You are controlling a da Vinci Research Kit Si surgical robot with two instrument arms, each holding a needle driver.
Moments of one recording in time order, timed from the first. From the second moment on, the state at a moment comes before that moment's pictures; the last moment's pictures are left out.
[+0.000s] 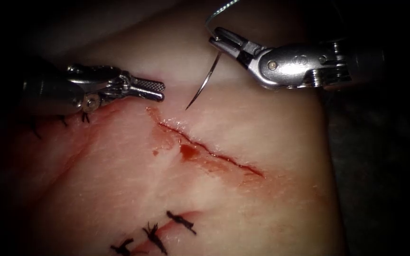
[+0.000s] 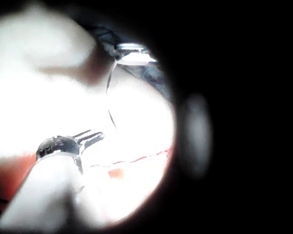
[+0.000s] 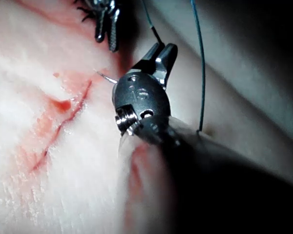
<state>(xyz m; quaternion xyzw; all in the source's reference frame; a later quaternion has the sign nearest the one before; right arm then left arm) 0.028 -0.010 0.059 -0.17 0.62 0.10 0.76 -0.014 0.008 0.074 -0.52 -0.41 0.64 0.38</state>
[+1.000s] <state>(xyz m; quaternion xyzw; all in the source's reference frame) 0.030 -0.012 0.059 -0.20 0.61 -0.13 0.75 -0.018 0.001 0.077 -0.24 -0.47 0.70 0.48</state>
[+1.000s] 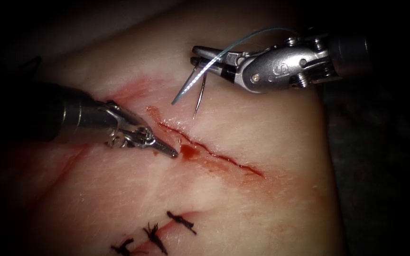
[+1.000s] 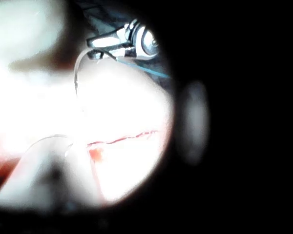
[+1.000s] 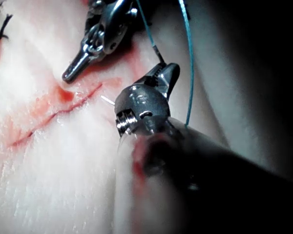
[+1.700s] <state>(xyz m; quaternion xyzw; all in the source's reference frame) 0.032 -0.015 0.061 -0.26 0.58 -0.20 0.75 -0.018 0.000 0.079 -0.20 -0.45 0.70 0.52</state>
